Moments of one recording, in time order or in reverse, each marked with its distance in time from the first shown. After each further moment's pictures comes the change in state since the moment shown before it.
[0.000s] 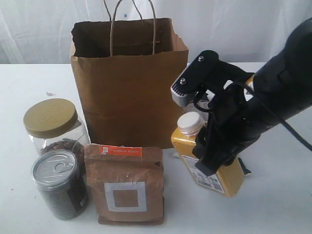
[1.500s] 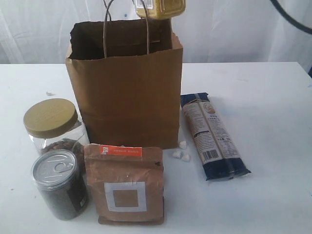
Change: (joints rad) left arm 0.000 0.000 0.000 0.000 0.000 0.000; right arm -0.002 0.175 -0.481 -0.576 -0.695 0.926
